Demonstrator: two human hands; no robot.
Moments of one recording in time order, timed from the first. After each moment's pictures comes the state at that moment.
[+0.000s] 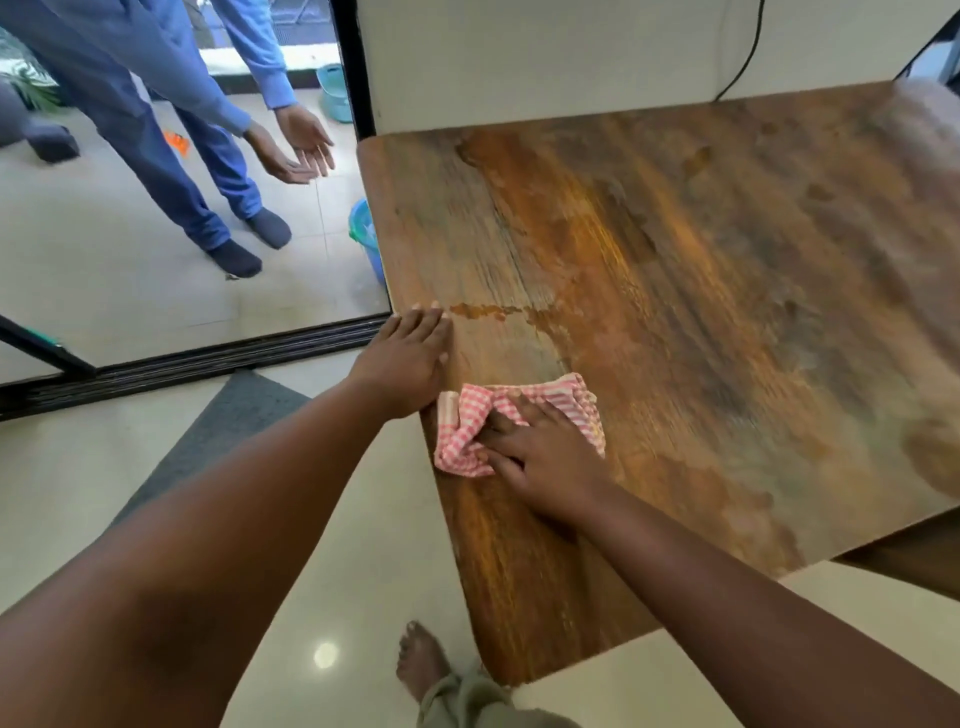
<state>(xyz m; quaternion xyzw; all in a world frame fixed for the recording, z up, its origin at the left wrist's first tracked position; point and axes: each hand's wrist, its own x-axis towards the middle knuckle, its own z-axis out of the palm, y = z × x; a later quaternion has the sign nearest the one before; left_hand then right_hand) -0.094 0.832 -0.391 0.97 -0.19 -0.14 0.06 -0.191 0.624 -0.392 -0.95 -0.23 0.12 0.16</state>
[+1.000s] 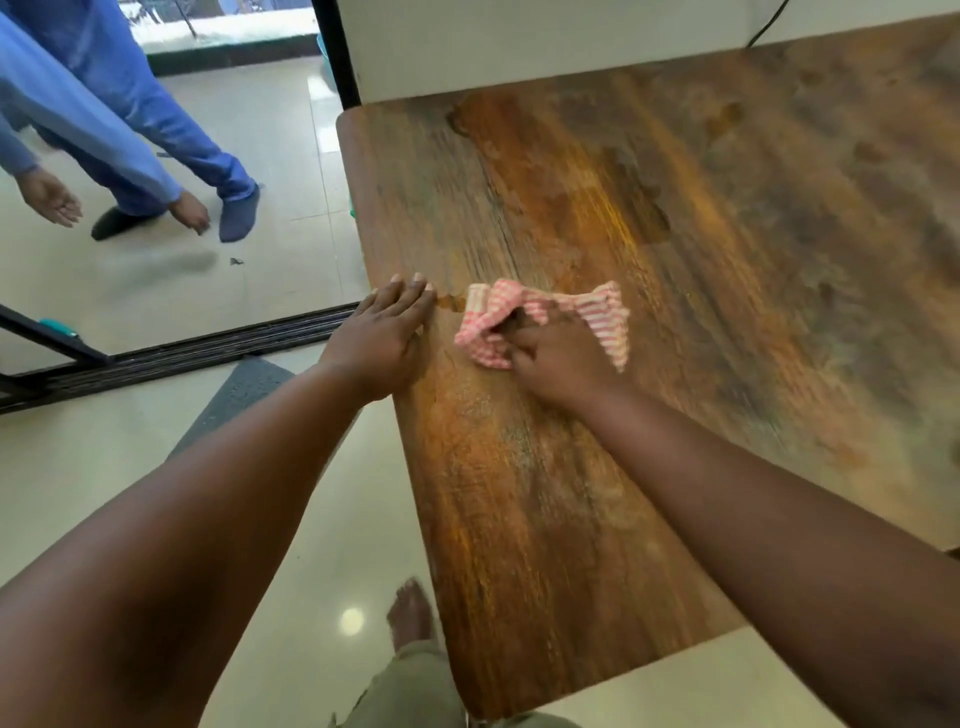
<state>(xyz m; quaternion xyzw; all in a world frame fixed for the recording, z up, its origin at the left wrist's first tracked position) -0.066 0.838 -0.403 0.97 -0.17 -0.10 0.11 -0.082 0.603 -0.388 -0.97 -0.13 0.11 0.17</state>
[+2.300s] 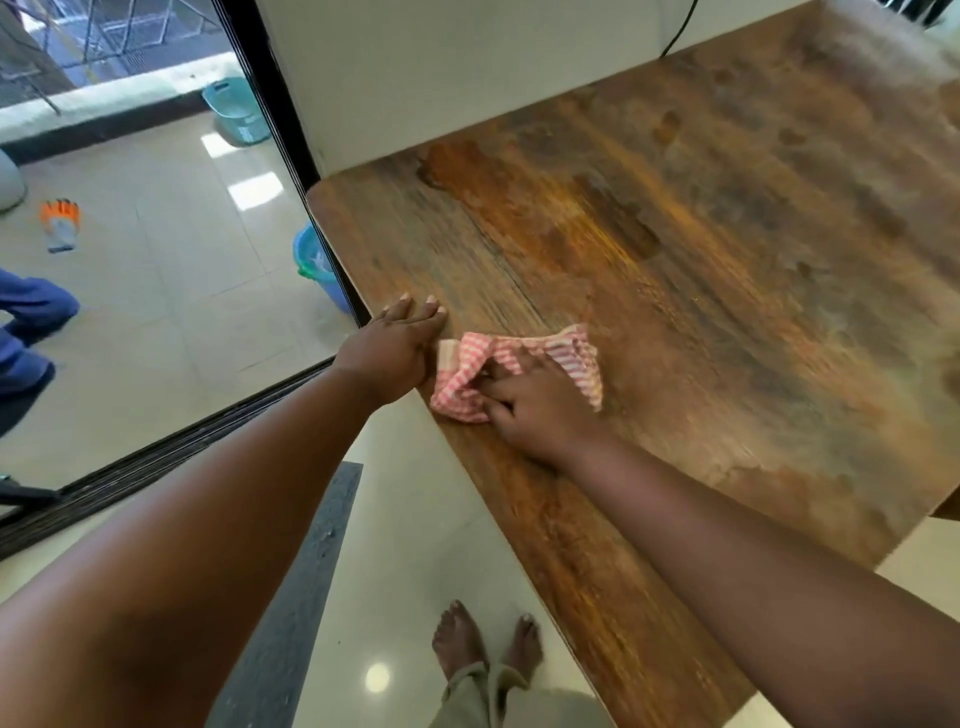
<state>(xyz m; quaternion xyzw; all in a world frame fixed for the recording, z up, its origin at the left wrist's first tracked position) 0.033 0.879 -0.396 0.94 -0.27 -0.16 0.11 -0.078 0.693 -0.379 -0.98 -0.07 0.10 0.18</state>
